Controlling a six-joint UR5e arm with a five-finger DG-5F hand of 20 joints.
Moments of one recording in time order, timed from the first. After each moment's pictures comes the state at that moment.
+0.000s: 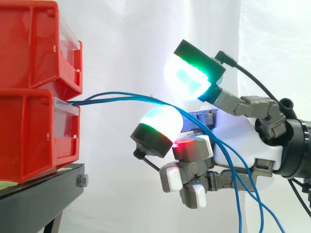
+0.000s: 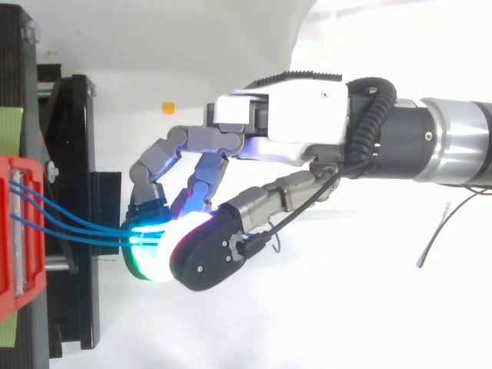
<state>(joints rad) 0.09 -2.31 -1.29 -2.52 -1.50 -0.06</state>
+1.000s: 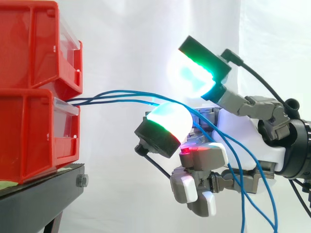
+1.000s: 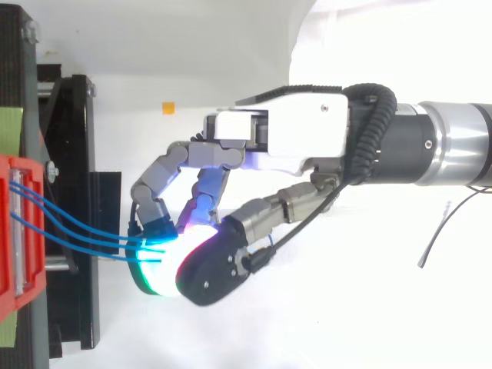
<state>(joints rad) 0.09 -2.31 -1.29 -2.52 -1.54 -0.13</state>
